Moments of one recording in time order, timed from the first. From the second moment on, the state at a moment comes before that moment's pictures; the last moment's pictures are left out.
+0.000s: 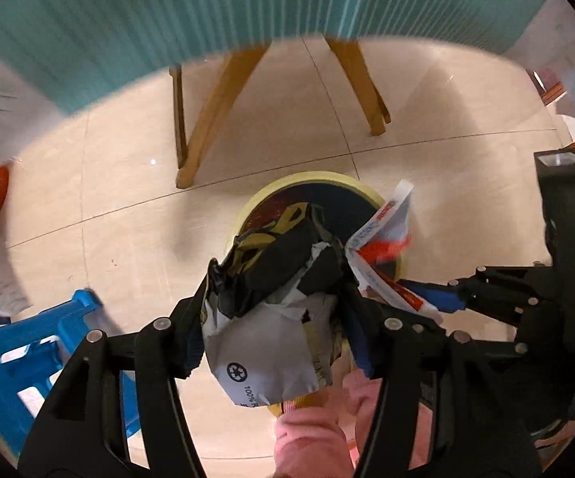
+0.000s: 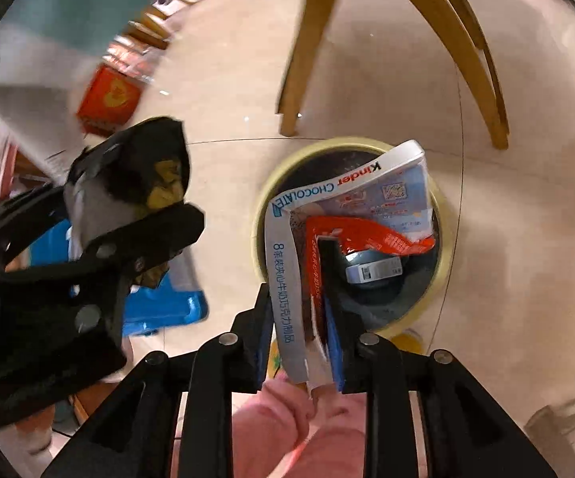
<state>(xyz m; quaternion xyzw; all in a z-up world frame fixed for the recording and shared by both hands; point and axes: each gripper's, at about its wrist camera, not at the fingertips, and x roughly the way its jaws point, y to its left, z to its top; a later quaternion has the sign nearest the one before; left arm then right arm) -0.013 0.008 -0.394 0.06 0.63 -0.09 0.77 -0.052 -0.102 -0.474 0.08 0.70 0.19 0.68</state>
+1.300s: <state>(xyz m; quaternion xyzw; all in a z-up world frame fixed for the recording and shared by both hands) -0.060 0.054 -0.215 0.04 0.60 -0.04 0.80 -0.060 -0.155 -0.274 0.15 0.65 0.14 0.73</state>
